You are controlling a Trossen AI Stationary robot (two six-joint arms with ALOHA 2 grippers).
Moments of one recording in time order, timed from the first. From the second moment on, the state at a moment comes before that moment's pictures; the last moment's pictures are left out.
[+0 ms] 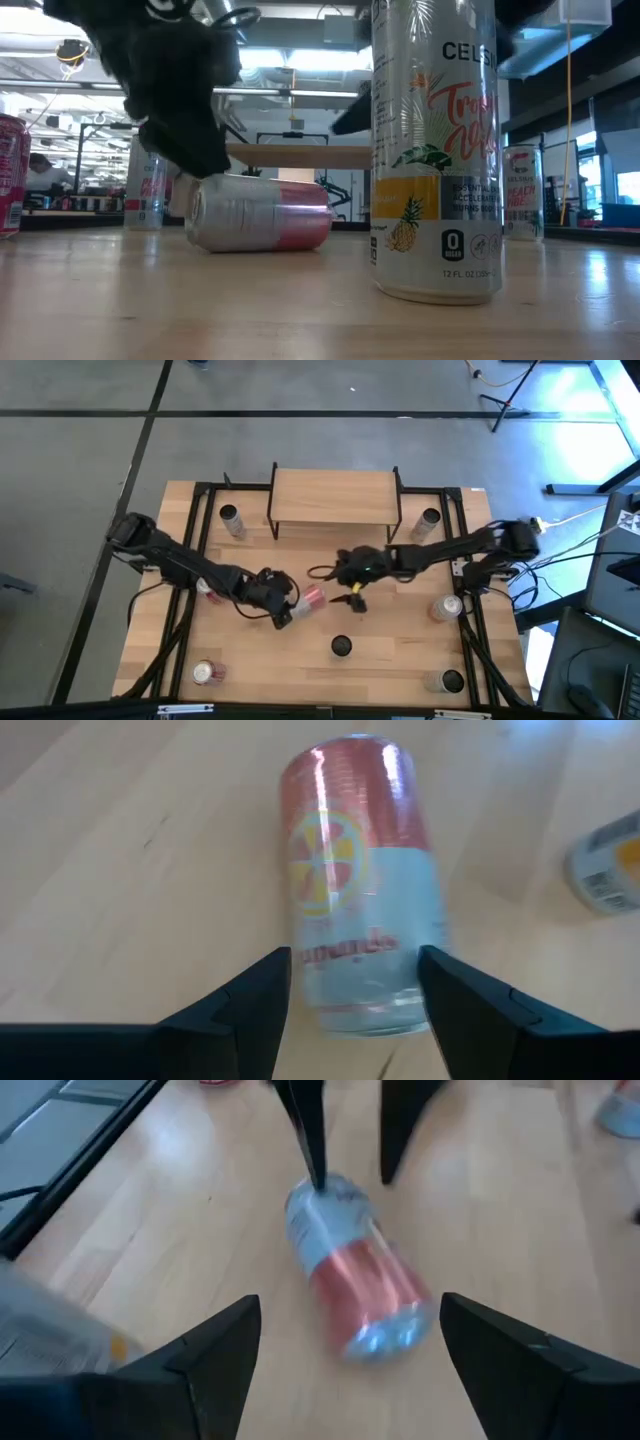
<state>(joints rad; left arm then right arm) -0.32 1.52 0.80 -0.27 -0.34 -0.78 0.06 1.64 0.97 0.06 -0.21 -0.09</state>
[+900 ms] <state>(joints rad) -0.33 1.59 0.81 -0.22 -0.35 -0.69 0.07 1.97 1.36 -0.27 -0.08 -0.19</state>
